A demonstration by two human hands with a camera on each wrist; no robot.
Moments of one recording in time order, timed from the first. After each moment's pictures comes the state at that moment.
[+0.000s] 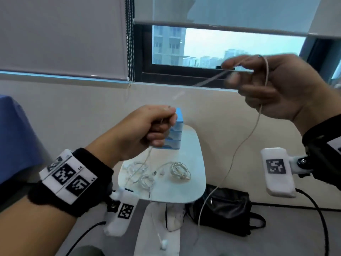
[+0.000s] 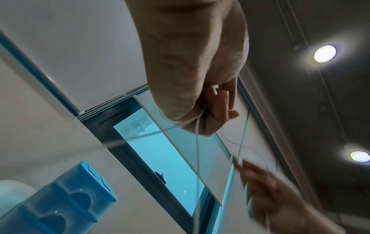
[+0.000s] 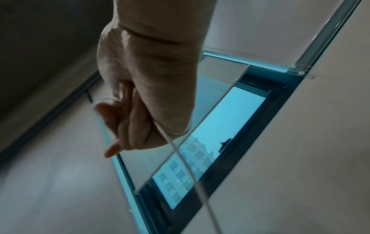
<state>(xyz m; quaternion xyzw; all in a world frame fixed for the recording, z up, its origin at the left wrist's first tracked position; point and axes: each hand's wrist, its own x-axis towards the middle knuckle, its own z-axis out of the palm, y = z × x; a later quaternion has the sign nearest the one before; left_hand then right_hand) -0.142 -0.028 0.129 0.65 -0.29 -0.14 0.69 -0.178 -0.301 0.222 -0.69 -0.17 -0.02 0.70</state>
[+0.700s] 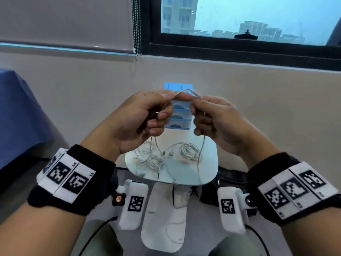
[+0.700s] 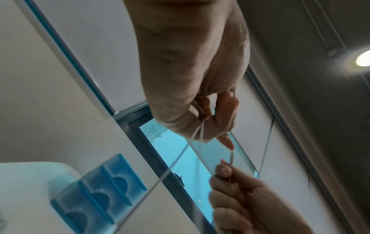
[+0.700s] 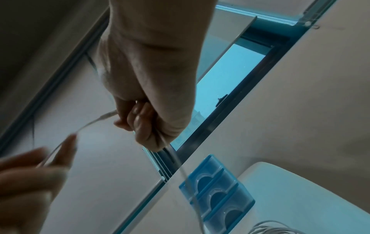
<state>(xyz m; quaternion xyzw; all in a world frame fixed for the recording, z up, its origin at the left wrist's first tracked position) -0.123 -0.009 0.091 0.61 -0.26 -0.16 0.74 -0.130 -0.213 0.083 -0.71 -0.13 0.00 0.69</state>
